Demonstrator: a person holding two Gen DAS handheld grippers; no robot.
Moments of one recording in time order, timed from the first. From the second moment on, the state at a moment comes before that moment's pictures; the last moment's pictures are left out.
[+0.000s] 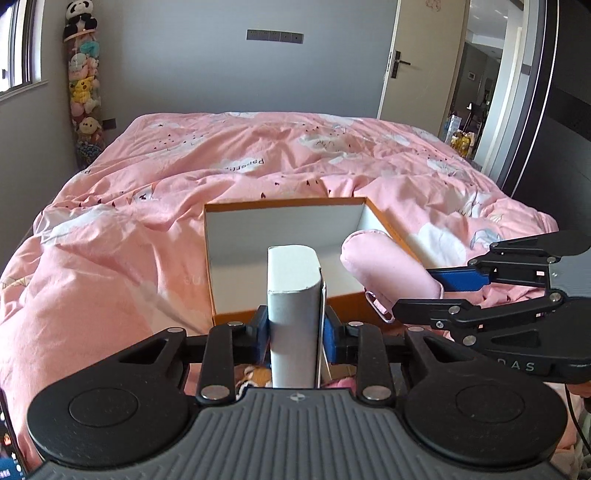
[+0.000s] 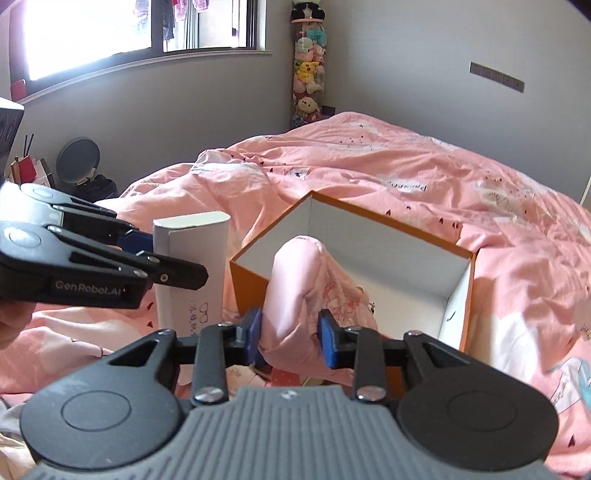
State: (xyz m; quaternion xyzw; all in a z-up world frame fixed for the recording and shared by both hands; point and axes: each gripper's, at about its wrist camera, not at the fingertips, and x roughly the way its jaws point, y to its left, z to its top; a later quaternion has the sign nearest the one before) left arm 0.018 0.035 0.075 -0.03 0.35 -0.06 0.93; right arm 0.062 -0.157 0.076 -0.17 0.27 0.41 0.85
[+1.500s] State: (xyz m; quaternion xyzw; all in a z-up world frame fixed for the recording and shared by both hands) left arm 0.288 0.058 -0.049 -0.14 0.53 -0.17 0.82; right arm 0.257 -0.119 -0.029 -0.32 0.33 0.41 0.79
